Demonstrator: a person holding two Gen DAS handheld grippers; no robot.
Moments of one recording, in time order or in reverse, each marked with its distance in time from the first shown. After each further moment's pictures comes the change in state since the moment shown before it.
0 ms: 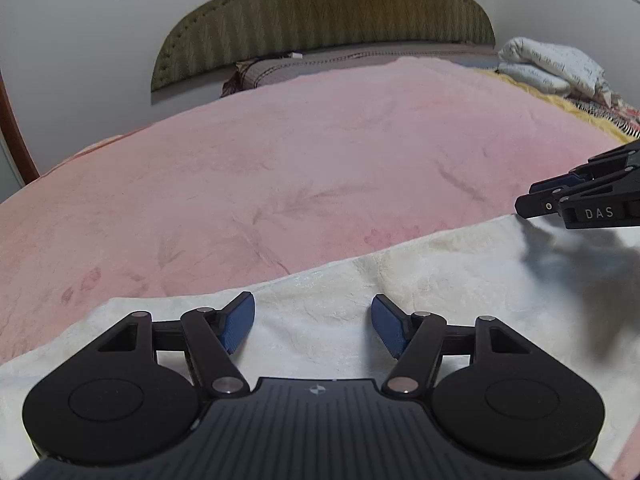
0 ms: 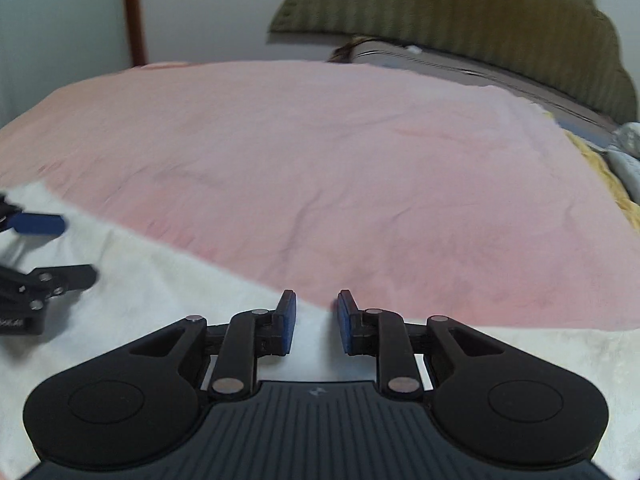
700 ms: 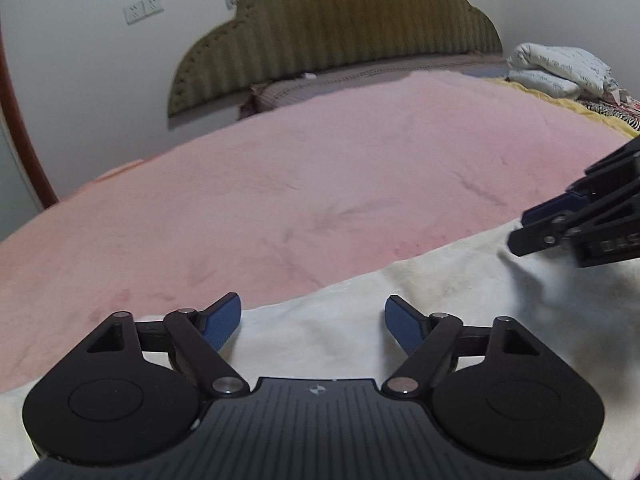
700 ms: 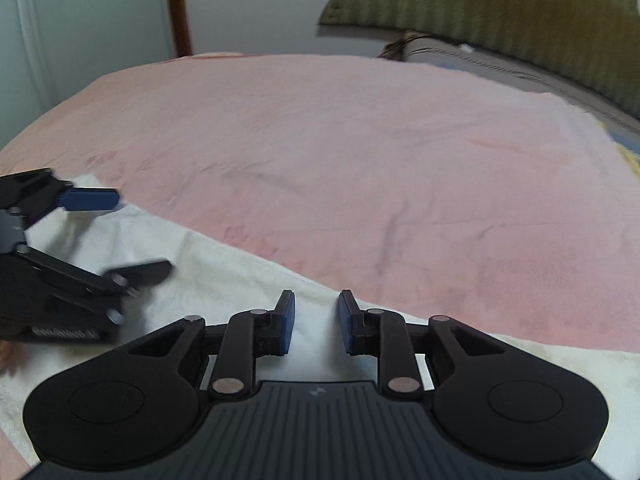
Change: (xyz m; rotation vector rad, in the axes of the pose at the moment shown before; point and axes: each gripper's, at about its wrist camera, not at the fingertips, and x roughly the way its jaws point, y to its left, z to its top) left arm -0.009 0.014 -0.004 0.049 -0.065 0.088; right arm -0.013 0.026 0.007 -0.068 0.031 0.172
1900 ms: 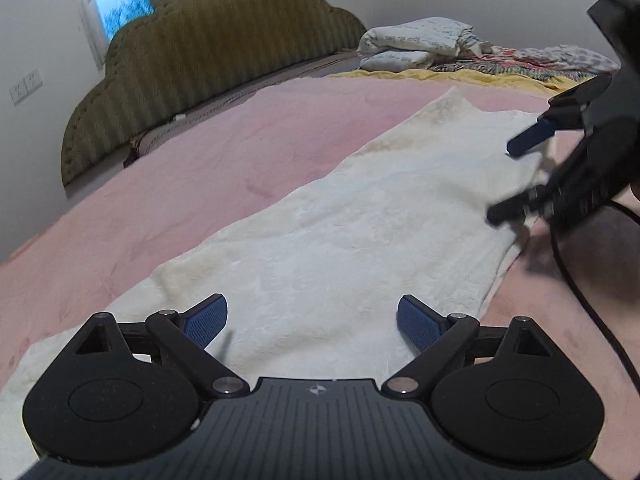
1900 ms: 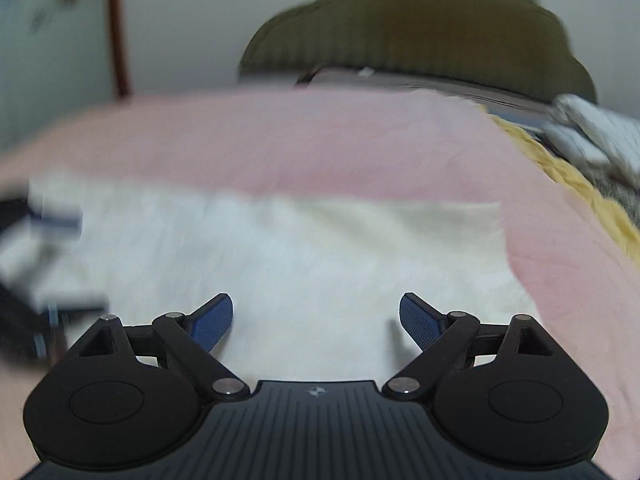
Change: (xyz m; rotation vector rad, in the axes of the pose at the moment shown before) left arm -0.047 -0.135 -0.039 0.283 -0.088 -0.246; right arm -0.090 -0.073 -0.127 -0.017 -0.021 -0.252
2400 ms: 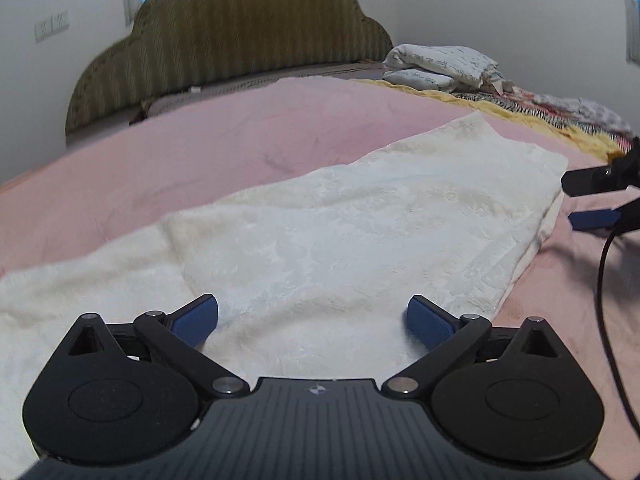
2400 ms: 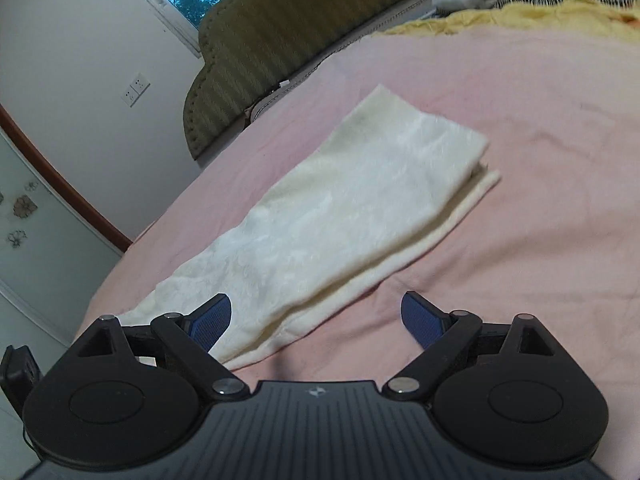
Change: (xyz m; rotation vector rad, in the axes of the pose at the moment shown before) left arm 0.010 0.034 -0.020 -0.251 0.010 -0.080; right arm -0.037 -0.064 -0.067 0.847 -0.172 0.263
